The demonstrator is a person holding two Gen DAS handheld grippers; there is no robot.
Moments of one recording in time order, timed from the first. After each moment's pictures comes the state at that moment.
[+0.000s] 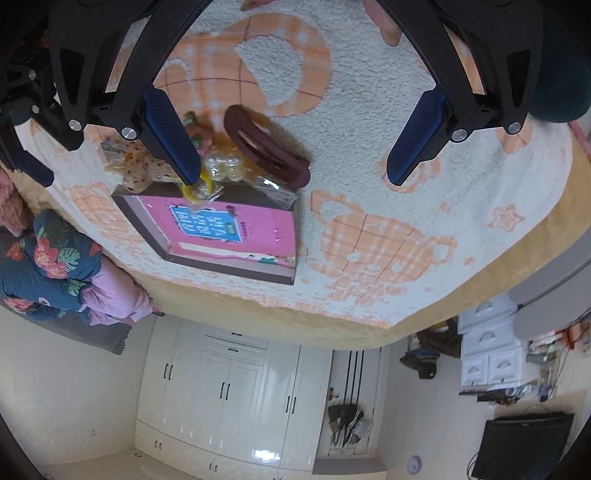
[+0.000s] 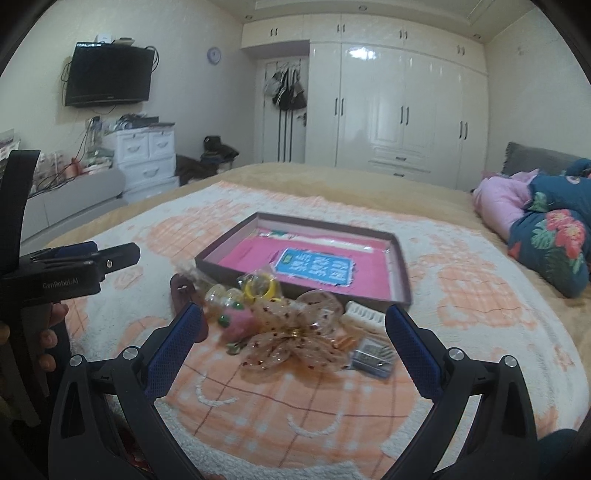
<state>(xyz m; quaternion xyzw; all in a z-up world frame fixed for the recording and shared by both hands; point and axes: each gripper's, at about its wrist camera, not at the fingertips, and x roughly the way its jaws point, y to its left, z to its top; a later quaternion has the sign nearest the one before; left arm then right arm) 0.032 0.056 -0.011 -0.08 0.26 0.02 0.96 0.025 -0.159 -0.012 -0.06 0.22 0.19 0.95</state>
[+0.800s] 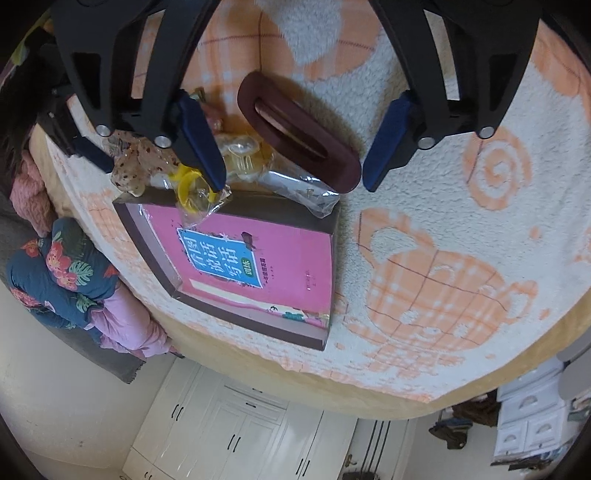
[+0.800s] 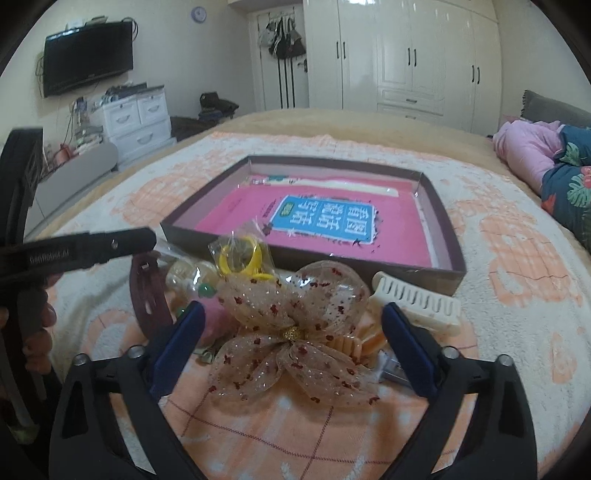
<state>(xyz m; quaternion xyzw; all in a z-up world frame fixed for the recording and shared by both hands) 0.121 0.062 -0.052 -0.15 0.38 -0.05 0.91 0.111 -0.147 -0.061 -0.05 0.34 0.20 0.92</state>
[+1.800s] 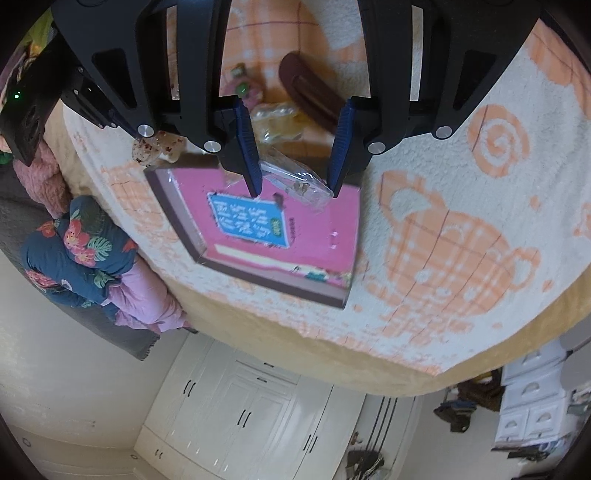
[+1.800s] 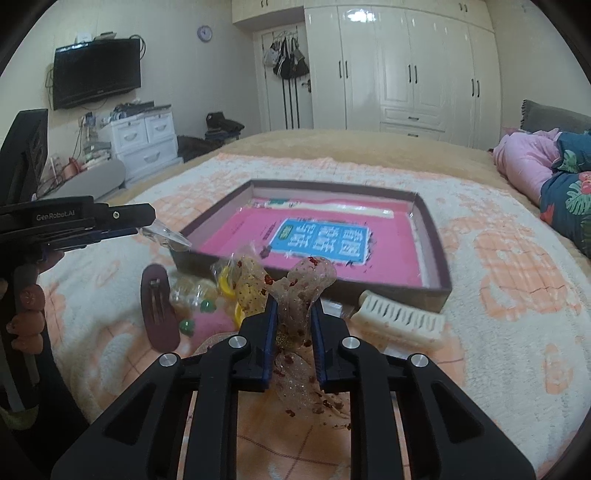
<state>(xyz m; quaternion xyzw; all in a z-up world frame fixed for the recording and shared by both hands) 0.117 0.052 -0.010 -0.16 0.32 -0.07 0.93 0.099 -0.170 -0.041 -0.03 0.28 0.21 0.94</state>
